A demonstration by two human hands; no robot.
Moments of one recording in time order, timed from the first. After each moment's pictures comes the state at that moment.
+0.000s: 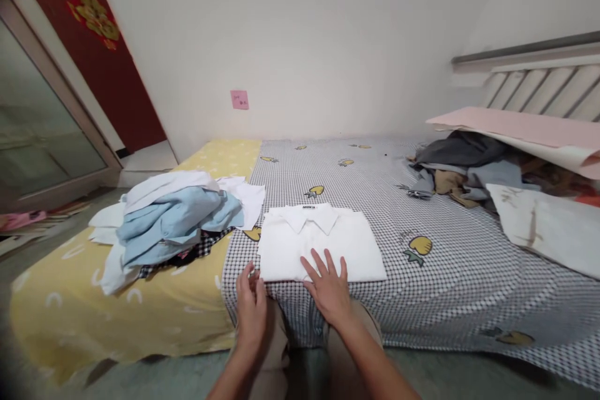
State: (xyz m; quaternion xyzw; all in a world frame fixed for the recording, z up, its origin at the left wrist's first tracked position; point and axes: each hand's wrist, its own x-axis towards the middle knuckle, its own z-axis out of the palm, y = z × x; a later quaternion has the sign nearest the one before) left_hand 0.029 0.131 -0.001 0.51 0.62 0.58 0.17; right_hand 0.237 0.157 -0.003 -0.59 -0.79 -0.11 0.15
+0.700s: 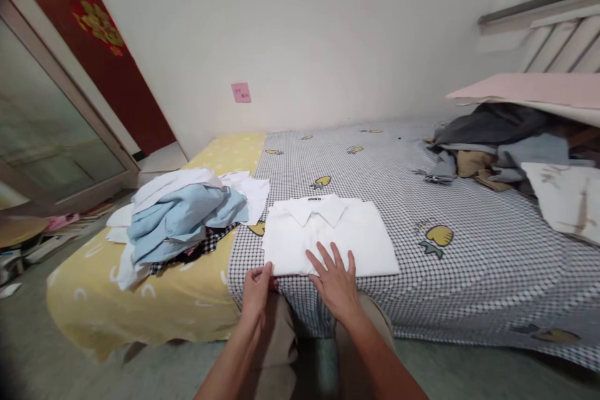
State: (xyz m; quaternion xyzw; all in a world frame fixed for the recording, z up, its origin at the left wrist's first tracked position) left_hand 0.031 0.158 -0.001 0.30 0.61 0.60 0.42; right_hand 0.235 0.158 -0.005 -0.60 -0.77 -0.10 0.18
